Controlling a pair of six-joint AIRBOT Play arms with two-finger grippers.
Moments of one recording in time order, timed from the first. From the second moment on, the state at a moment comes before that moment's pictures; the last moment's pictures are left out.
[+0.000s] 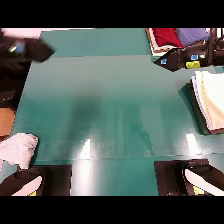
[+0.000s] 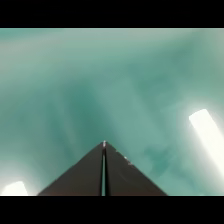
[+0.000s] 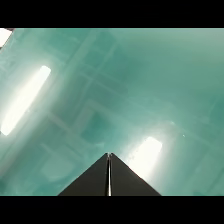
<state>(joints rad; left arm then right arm) -0.16 -1.00 1.48 1.27 -1.13 -1.48 0.09 -1.05 1.42 -0.89 1.25 1.31</state>
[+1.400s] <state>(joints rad) -0.03 -0.70 1.27 1.68 -1.31 -1.68 0.09 -1.05 1.59 -0.88 1.15 1.33</state>
